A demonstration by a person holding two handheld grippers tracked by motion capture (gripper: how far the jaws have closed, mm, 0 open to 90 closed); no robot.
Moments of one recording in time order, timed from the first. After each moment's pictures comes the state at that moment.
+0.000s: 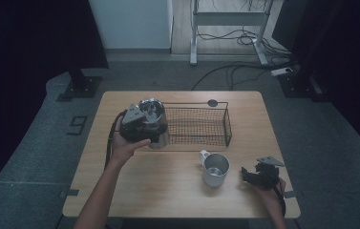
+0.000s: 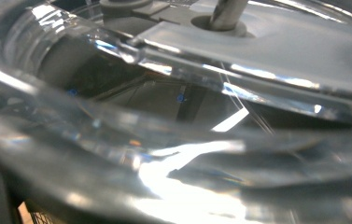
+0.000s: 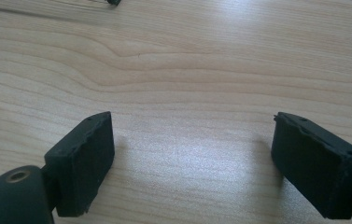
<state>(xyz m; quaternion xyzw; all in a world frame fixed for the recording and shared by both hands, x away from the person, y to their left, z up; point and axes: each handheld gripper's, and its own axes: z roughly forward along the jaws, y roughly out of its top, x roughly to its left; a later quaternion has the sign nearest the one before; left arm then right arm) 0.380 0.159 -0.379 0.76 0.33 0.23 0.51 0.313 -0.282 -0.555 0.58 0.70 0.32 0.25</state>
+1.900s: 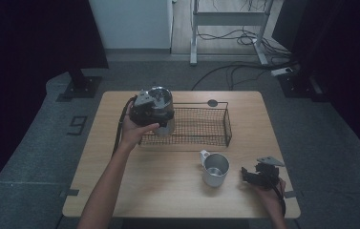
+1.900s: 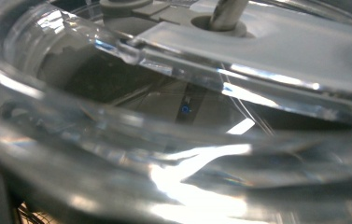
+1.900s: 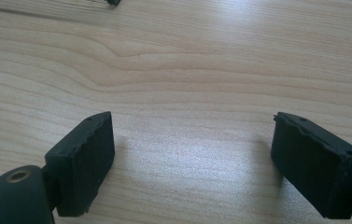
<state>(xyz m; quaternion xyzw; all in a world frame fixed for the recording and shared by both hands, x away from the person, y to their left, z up) 0.436 0.139 -0.379 0.77 0.34 0.21 0.49 0.313 -0.282 -0.556 0.58 0.70 0.32 0.25</state>
